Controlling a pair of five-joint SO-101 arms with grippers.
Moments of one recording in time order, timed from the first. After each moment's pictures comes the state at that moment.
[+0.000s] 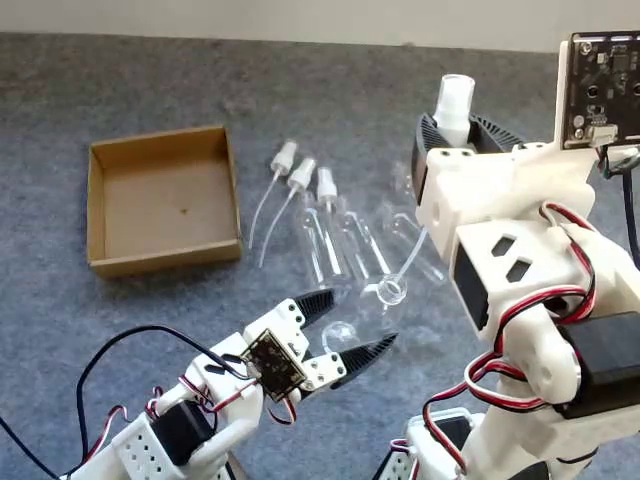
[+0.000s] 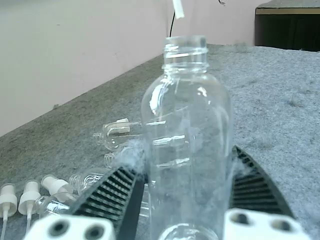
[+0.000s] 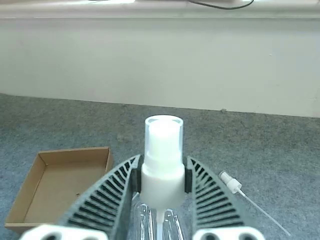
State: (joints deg) left arm 46.8 -103.9 95.9 24.1 -1.5; right arm -15.7 -28.1 -39.8 94.4 -4.3
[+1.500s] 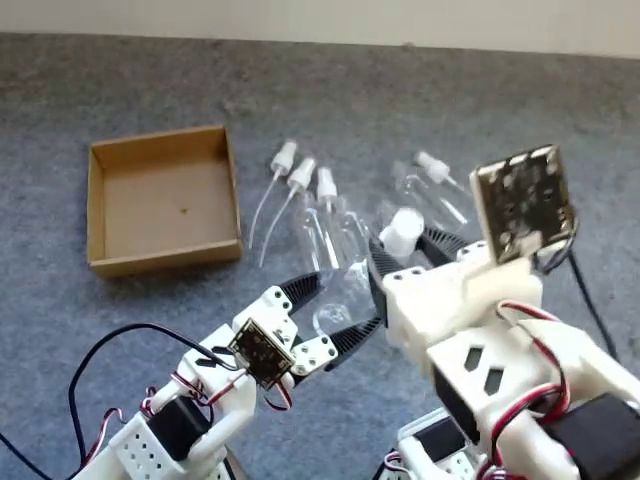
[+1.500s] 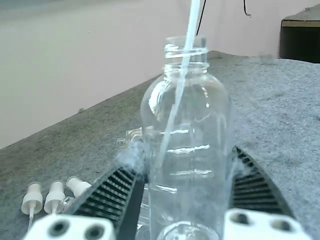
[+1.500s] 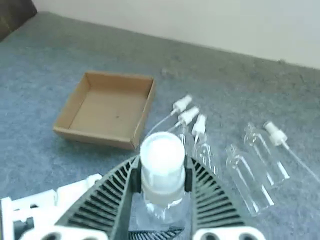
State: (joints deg) left arm 41.5 -103.9 95.7 21.4 -1.5; right arm -30.6 -49.0 -9.5 97.5 -4.5
